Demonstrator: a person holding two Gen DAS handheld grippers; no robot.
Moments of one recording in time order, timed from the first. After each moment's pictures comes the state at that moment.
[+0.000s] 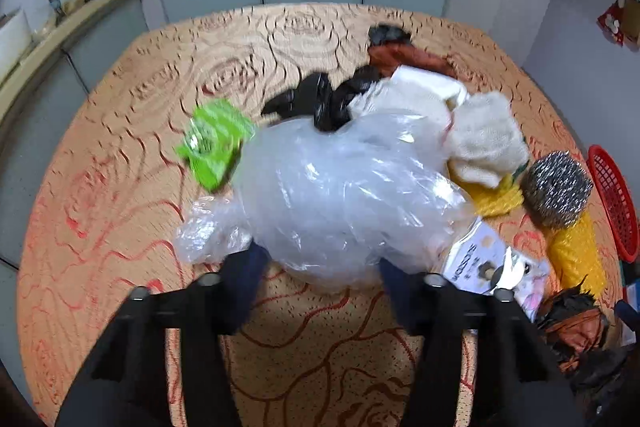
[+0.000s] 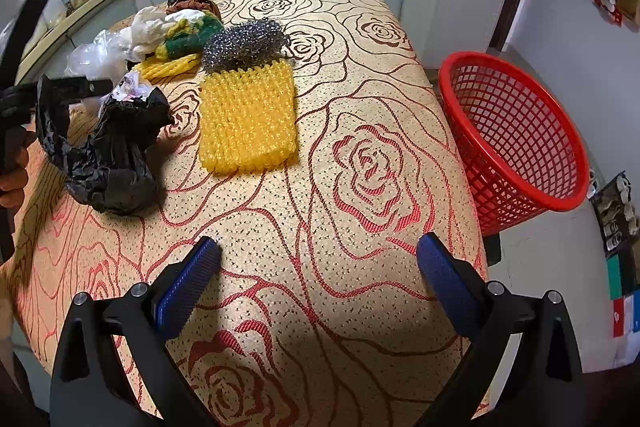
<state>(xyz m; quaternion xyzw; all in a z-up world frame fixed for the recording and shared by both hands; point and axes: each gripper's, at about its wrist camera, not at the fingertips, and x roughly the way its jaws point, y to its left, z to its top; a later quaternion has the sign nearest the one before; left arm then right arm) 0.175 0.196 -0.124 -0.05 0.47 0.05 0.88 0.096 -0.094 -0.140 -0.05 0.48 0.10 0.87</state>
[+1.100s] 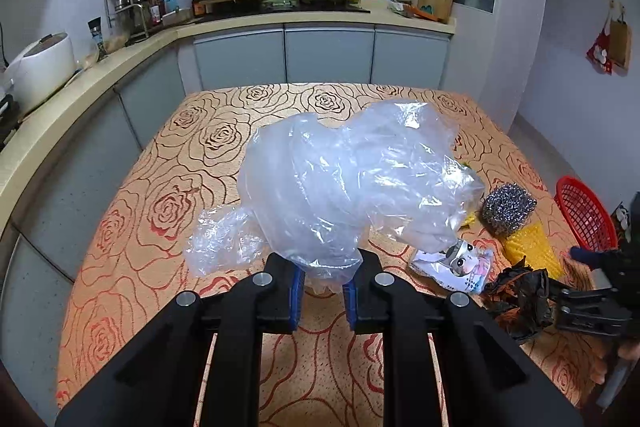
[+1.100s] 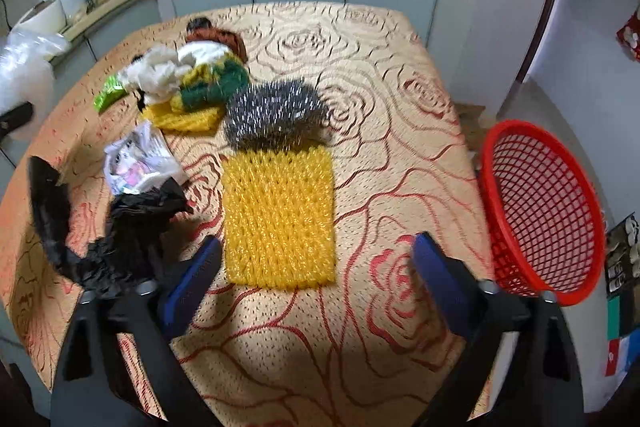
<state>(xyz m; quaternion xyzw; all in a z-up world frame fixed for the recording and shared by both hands) 0.087 0.203 -0.044 -0.03 0.36 0.08 0.93 0.148 -0.064 -0.128 -0.07 0.46 0.15 0.87</state>
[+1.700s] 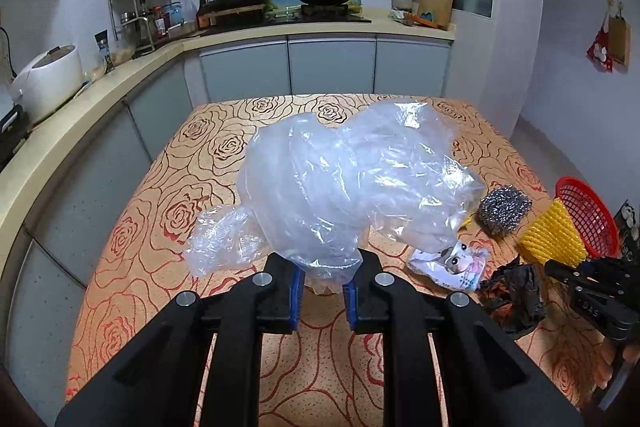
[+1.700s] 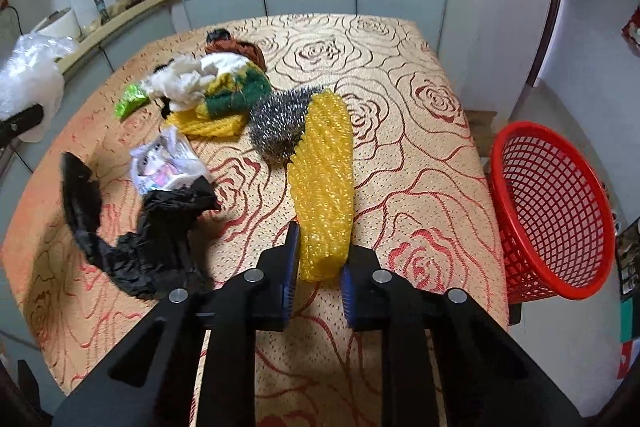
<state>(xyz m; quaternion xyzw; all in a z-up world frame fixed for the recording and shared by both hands) 0.078 0.191 -0.035 -0.02 0.35 0.09 0.93 0.127 -0.070 -0.110 -0.04 0.43 0.17 0.89</state>
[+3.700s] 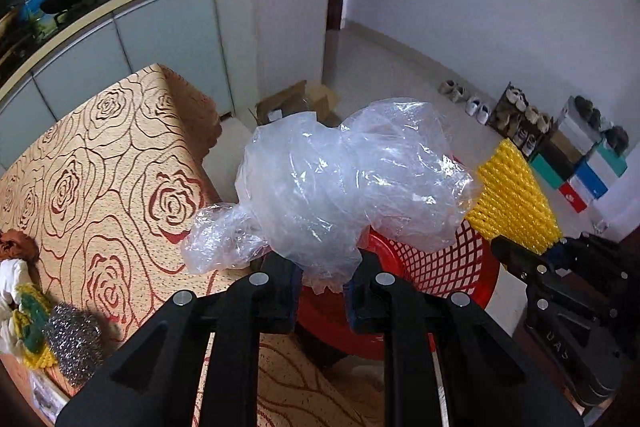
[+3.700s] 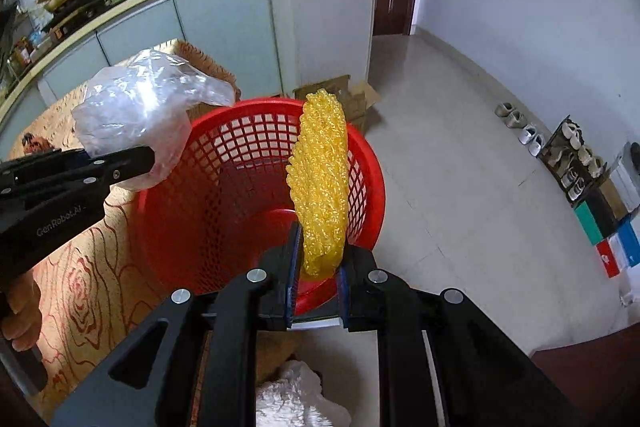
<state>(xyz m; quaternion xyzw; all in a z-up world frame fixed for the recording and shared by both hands) 0.246 -0.169 -0.101 0.08 0.45 -0.21 0.87 0.176 -0.305 -0.113 0.02 0.45 -0.04 0.89</state>
